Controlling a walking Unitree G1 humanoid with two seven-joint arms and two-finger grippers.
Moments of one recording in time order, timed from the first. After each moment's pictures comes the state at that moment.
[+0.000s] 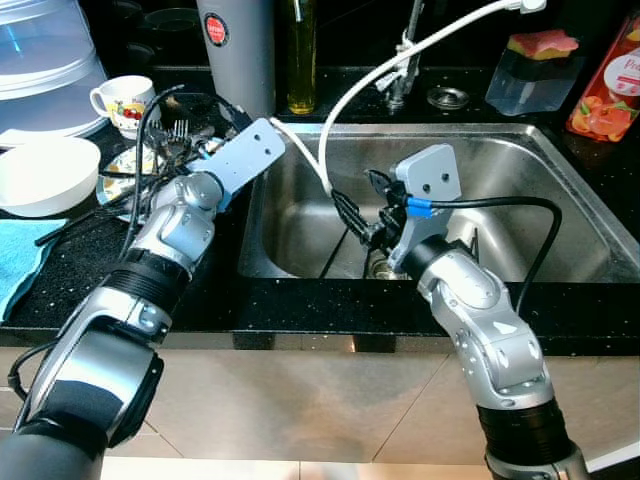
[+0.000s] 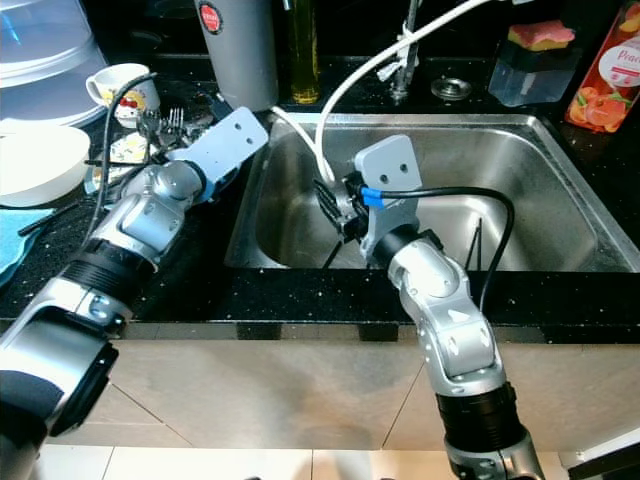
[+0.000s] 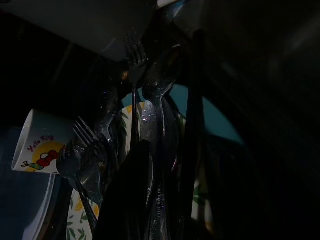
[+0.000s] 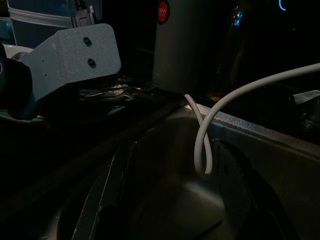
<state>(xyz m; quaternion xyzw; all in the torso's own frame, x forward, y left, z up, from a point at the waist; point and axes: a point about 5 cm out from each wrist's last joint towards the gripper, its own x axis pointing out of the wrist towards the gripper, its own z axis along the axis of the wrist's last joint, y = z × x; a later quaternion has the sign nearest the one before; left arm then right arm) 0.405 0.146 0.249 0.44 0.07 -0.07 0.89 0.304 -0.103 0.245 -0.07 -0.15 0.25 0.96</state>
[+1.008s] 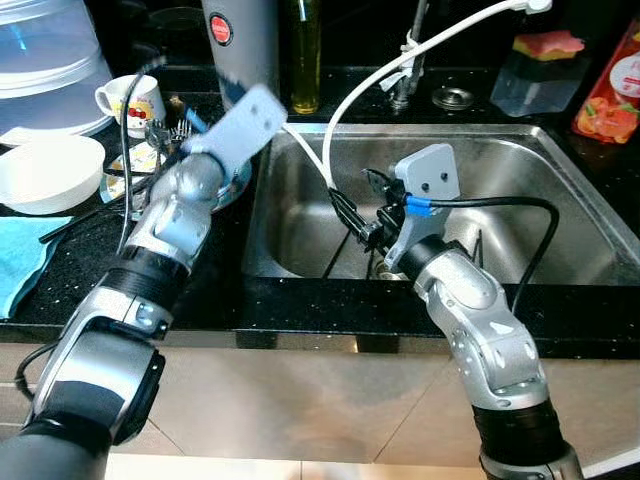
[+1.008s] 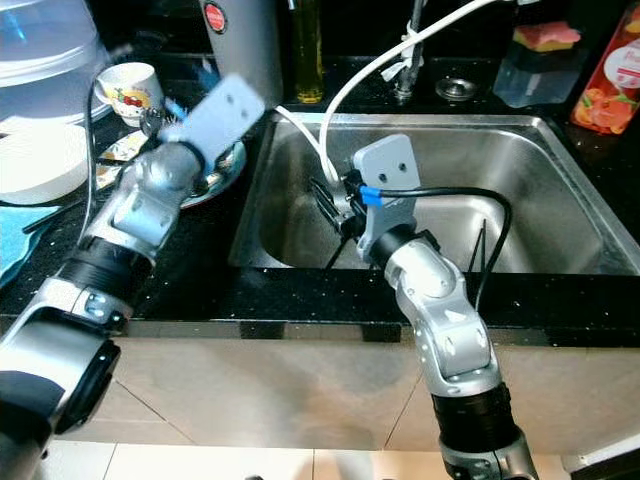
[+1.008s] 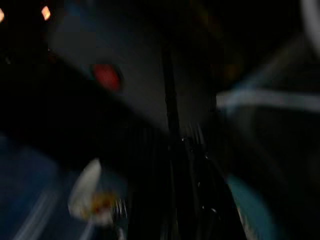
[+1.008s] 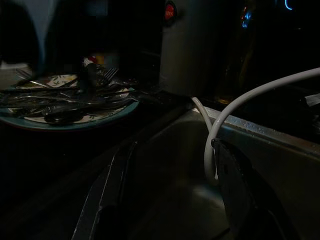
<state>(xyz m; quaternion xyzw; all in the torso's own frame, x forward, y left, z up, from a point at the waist) 0.397 0.122 0.307 0.37 -0.14 -0.05 0.92 0.303 -0.101 0.246 -0.06 -0.15 0.25 0.96</state>
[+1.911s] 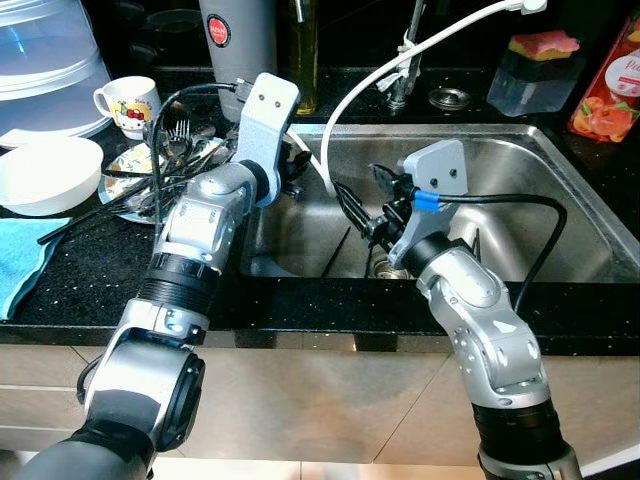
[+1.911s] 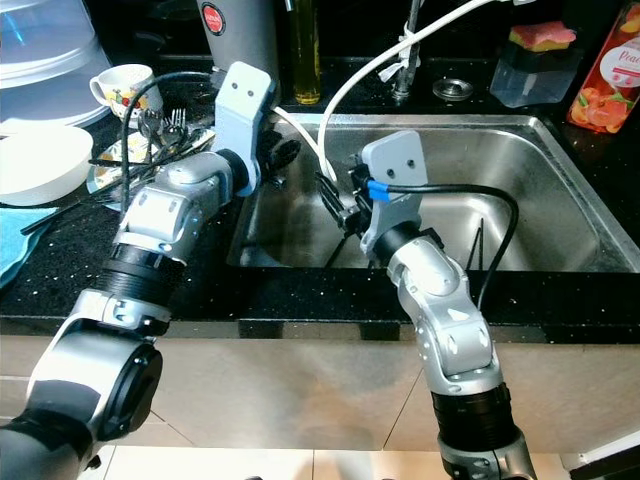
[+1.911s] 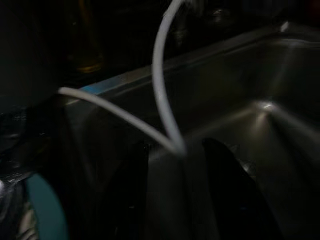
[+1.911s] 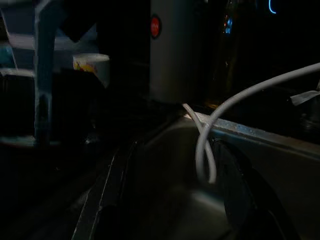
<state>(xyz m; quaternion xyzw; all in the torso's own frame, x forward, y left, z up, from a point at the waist) 0.390 0.092 0.277 0.04 -0.01 -0.26 0.97 0.304 -0.103 0.252 -0.01 -0.17 0.24 0.96</state>
